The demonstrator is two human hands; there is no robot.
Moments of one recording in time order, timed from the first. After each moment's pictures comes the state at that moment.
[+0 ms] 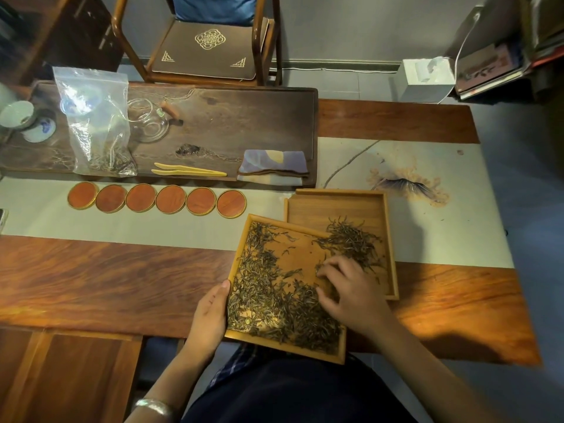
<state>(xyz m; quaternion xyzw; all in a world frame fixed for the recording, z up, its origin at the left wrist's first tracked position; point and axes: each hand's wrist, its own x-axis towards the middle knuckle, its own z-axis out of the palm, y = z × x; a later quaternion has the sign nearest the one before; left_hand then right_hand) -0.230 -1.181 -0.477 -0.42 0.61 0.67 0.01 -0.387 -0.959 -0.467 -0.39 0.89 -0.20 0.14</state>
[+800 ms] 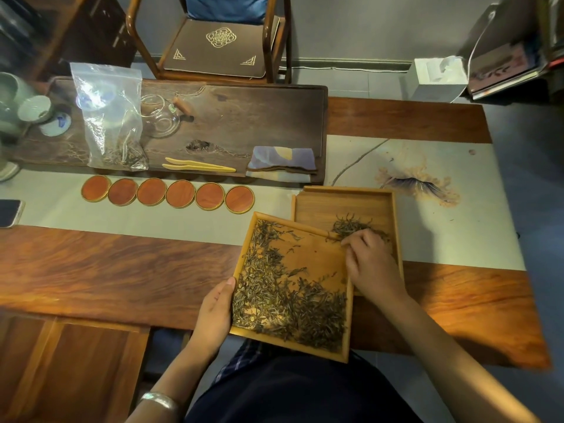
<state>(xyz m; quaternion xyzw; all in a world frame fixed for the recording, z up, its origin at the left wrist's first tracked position) -0.224 -1.178 -0.477 -0.42 0.62 0.67 -0.01 -0.422 -0.965 -0.465 -0.31 0.92 -0.21 0.10</state>
